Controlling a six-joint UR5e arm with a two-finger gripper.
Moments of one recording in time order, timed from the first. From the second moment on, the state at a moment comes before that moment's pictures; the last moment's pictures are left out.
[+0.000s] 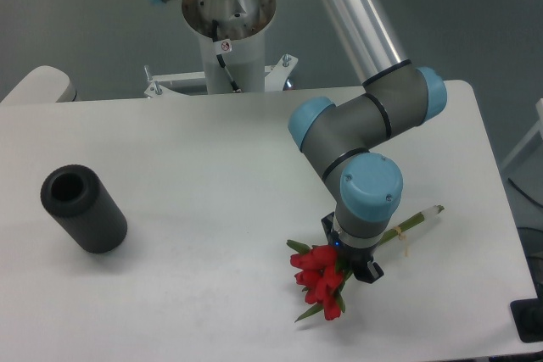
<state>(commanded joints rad) 2.49 -2.21 -1.33 -1.12 1.58 1.49</state>
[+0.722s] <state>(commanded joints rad) 2.48 -2.16 -1.40 -1.13 1.58 1.47</state>
